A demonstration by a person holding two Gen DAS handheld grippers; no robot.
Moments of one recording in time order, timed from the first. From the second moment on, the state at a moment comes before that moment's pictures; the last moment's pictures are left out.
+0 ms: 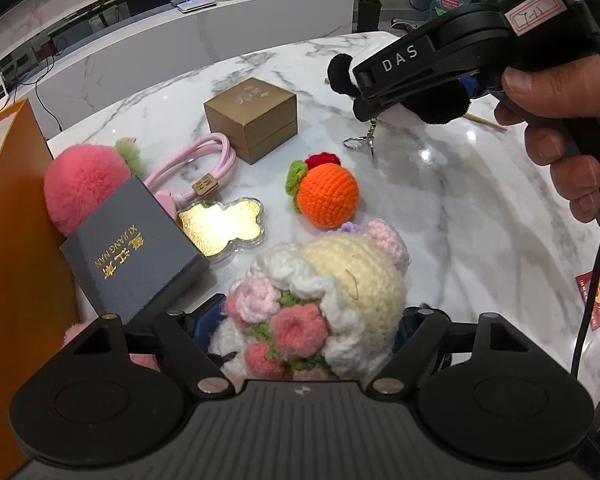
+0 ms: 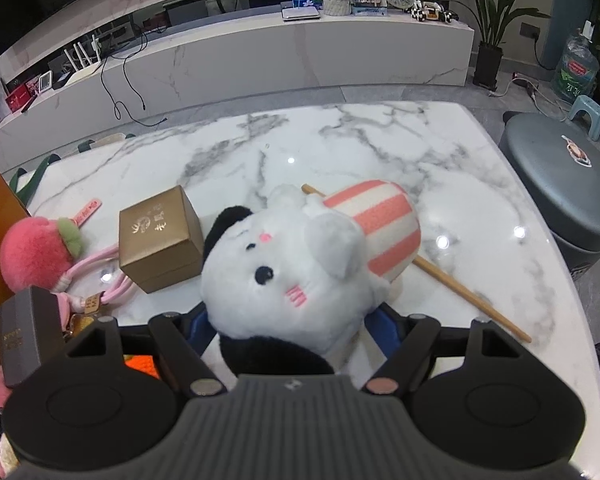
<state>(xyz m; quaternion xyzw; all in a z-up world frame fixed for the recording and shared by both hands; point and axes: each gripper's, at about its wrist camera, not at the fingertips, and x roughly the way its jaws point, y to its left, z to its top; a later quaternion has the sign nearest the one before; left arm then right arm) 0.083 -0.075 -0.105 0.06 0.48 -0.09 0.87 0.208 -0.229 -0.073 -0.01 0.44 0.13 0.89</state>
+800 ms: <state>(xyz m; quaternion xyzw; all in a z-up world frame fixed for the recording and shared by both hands) 0.066 -0.045 -0.002 -0.01 0.40 -0.12 0.91 0.167 -0.240 -0.010 0.00 0.40 0.14 0.91</state>
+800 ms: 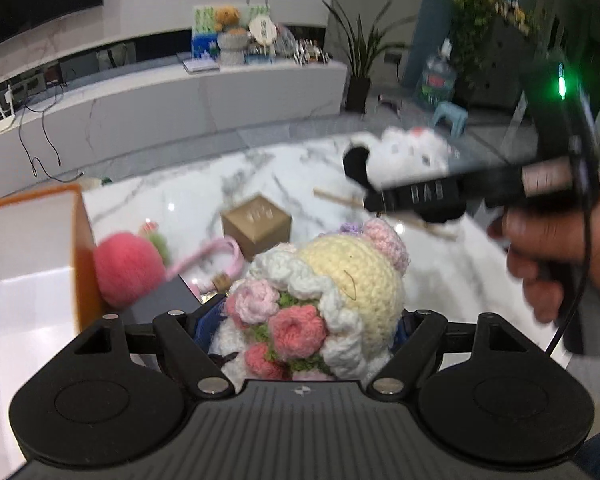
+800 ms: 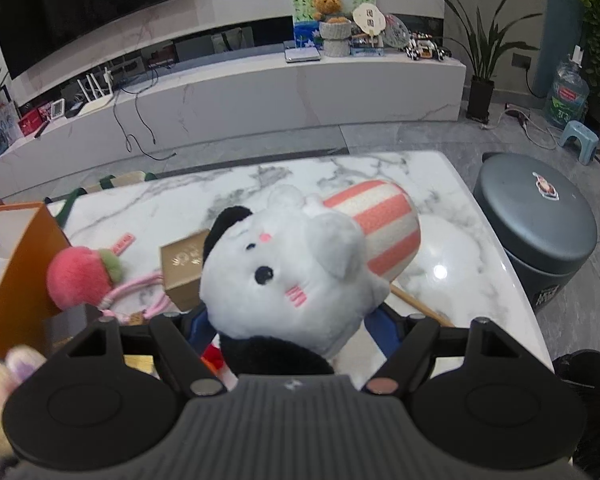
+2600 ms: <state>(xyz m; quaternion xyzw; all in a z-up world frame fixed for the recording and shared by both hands) 0.183 0.143 -0.008 0.21 0.56 0.09 0.80 0.131 0.090 -0.042 -0.20 0.39 0.39 0.81</state>
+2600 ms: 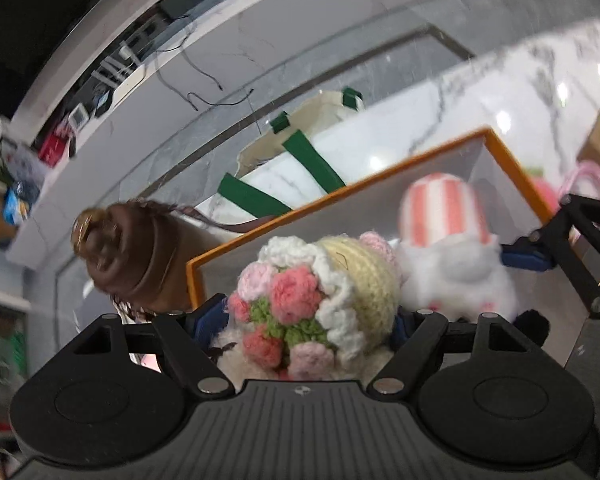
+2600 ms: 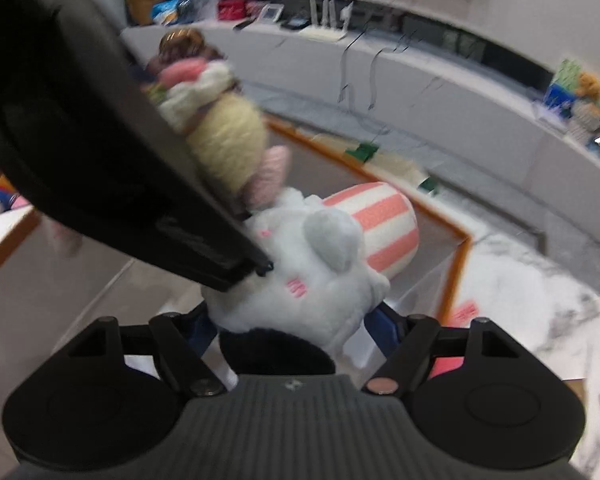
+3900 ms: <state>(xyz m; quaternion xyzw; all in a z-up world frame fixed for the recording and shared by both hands) 0.211 0.136 -0.003 0.25 0.57 0.10 0.78 0.123 0.050 -0.039 -0.26 0.36 0.37 0.82</state>
